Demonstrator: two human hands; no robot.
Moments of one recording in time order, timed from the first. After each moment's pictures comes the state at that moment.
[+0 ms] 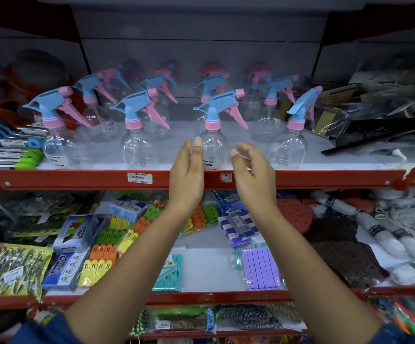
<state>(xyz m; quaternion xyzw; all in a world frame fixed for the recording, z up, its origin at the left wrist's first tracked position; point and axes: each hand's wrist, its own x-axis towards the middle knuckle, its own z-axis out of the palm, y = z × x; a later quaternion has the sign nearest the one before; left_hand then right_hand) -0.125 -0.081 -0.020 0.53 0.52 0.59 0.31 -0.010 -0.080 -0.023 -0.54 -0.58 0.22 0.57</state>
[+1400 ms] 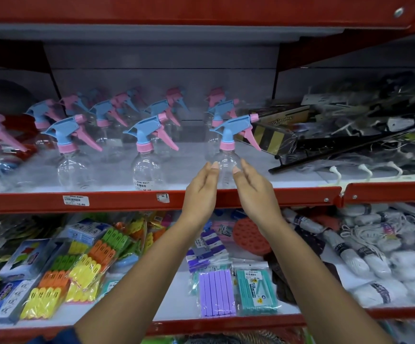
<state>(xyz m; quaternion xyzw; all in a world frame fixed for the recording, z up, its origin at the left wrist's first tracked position) 0.019 -0.071 -0.018 0.57 0.48 0.53 0.41 0.135 -0.074 -0.014 -0.54 -0.62 0.28 0.50</state>
